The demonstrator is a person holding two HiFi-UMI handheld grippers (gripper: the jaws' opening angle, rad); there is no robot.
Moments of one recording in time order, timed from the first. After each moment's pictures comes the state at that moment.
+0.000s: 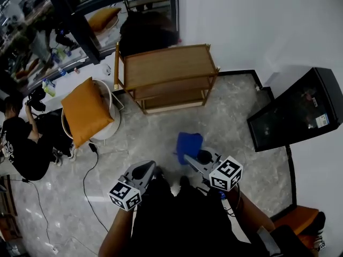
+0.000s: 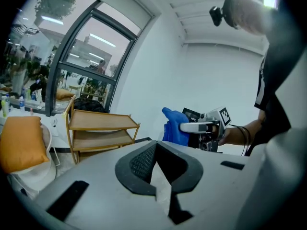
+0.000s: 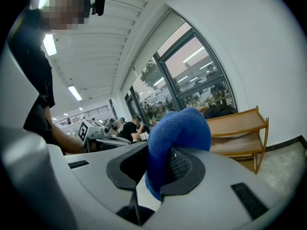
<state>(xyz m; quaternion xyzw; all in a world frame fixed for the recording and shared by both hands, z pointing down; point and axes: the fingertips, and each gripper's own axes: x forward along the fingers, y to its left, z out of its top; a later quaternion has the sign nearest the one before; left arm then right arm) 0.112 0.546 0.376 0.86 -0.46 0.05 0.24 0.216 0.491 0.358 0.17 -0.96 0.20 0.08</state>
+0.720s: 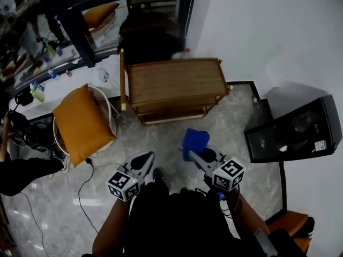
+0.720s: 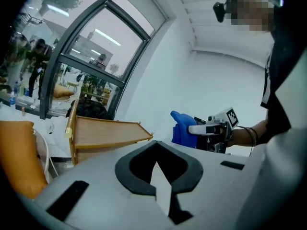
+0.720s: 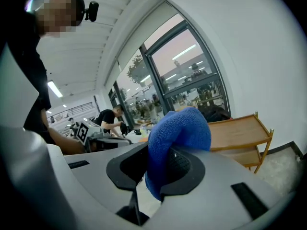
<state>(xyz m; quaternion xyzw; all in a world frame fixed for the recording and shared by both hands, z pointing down) -0.009 0.397 0.392 0.86 -0.44 0.02 0.25 0.120 0.358 0.363 0.25 -0.94 0.21 0.12</state>
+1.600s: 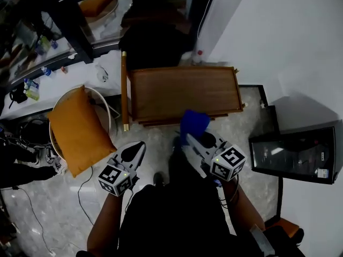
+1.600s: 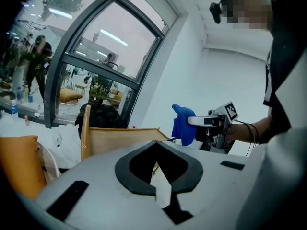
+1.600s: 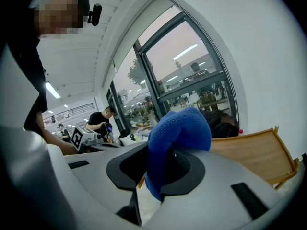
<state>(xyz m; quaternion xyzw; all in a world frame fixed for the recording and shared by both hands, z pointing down) -0.097 0.247 0.406 0.84 -0.48 0.04 0.26 0.037 0.177 0.365 0.24 -0.94 0.21 0.11</state>
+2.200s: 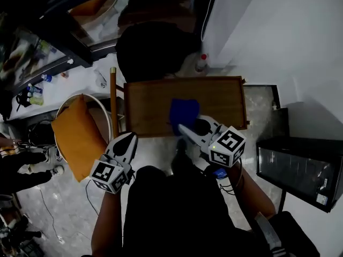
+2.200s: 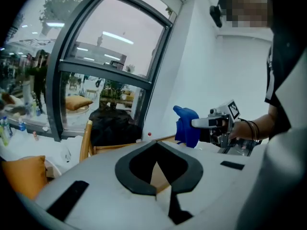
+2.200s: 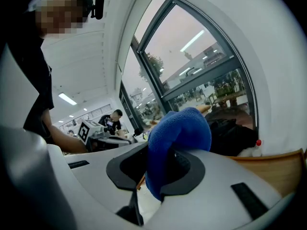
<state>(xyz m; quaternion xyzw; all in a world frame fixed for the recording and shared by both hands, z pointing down) -0.103 0.102 0.384 0.79 -0.55 0.09 0.25 0.023 0.028 0.364 0.12 -0.96 0.23 0.11</state>
